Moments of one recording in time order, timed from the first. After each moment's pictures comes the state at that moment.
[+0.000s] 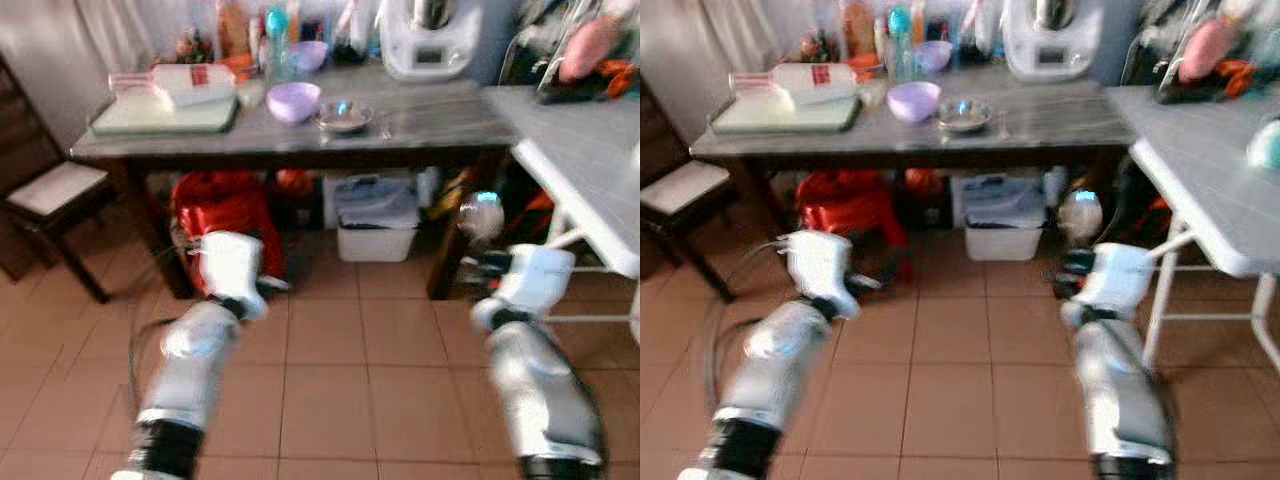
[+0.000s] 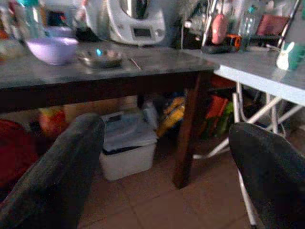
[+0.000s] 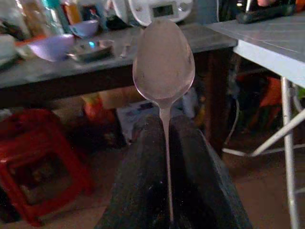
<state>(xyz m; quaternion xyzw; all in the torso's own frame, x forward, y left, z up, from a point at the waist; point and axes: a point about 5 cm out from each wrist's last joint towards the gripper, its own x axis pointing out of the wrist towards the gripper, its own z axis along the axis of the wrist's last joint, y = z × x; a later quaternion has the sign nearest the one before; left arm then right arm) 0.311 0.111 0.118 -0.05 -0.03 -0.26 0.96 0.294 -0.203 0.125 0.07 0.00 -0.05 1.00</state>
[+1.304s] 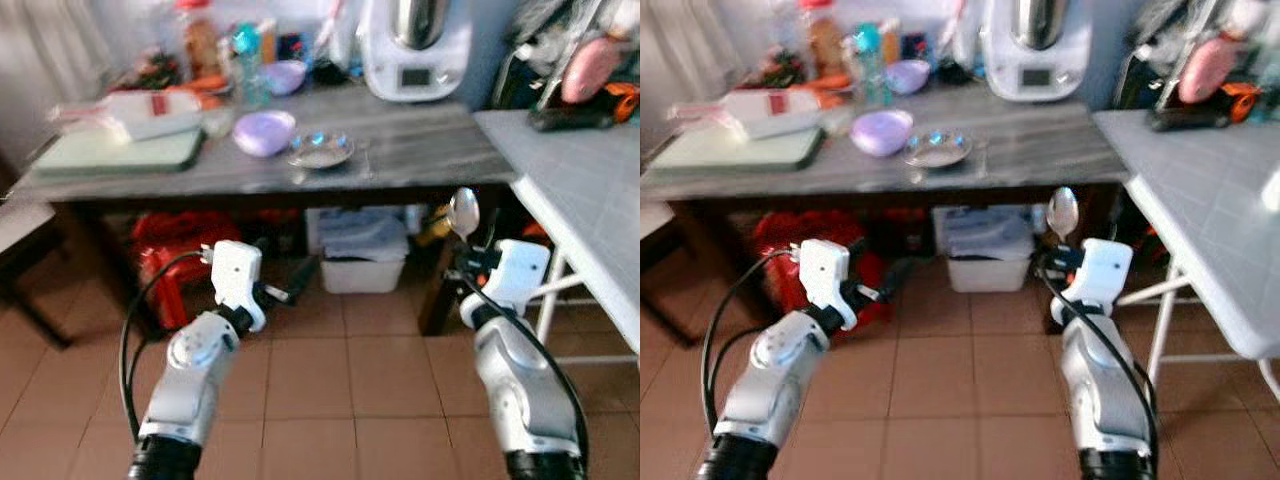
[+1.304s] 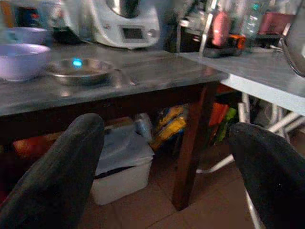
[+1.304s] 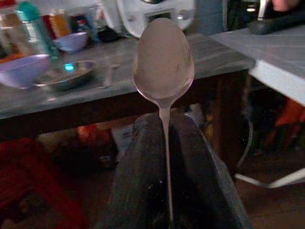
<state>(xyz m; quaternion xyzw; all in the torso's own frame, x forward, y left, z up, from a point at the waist) 0.300 0.108 0.115 -0.05 -0.02 -0.27 0.96 0.299 -0.186 0.126 0.08 0.00 -0.03 1.00</state>
